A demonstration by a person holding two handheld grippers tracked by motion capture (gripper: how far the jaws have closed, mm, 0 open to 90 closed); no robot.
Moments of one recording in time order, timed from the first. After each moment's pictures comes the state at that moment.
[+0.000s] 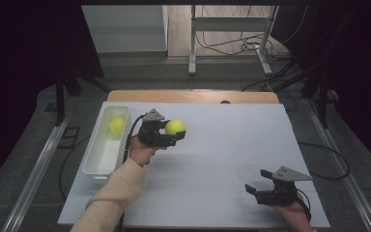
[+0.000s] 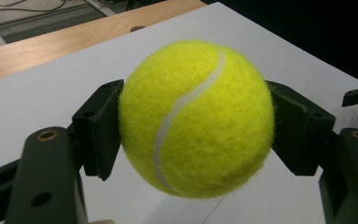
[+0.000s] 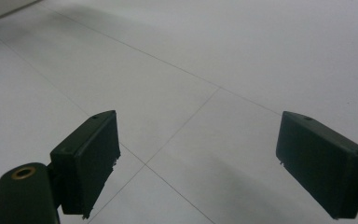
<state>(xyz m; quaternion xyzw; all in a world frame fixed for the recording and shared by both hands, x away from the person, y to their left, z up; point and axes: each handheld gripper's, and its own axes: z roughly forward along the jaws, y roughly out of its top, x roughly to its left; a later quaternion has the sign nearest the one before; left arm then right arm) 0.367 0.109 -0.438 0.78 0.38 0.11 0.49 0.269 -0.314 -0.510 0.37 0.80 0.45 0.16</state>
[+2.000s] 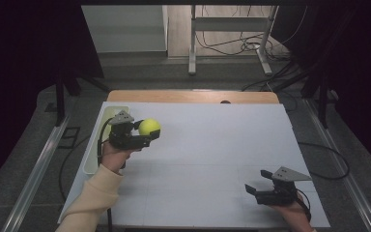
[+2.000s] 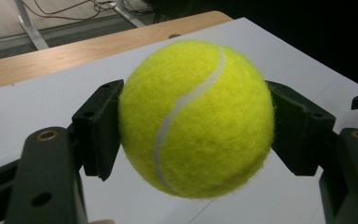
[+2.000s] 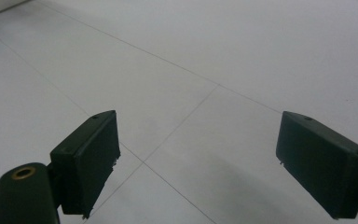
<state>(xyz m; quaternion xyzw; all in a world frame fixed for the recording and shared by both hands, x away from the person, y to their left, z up) 0.335 0.178 -0.423 0.75 0.42 0.14 0.50 0.269 -0.314 -0.511 0.37 0.80 0.45 0.16</state>
